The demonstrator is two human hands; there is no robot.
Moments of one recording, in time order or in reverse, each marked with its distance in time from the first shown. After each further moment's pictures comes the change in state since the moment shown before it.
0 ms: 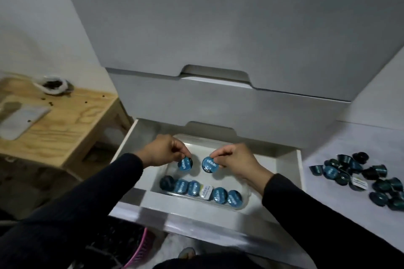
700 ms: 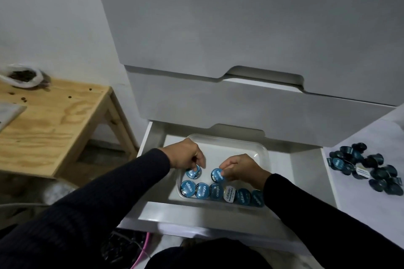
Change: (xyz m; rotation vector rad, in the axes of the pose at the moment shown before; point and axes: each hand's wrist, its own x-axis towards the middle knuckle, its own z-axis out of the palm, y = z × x) left_hand 0.040 -0.046 -0.001 0.221 -0.329 0.211; right_hand 0.041 0.032 0.051 -0.015 -0.036 0.292
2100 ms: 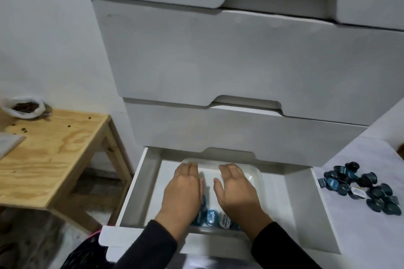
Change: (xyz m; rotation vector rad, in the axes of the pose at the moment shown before) left_hand -0.044 0.079 0.033 0.121 0.715 -0.294; right_hand -0.046 -0.024 0.027 -0.792 0.648 -0.598
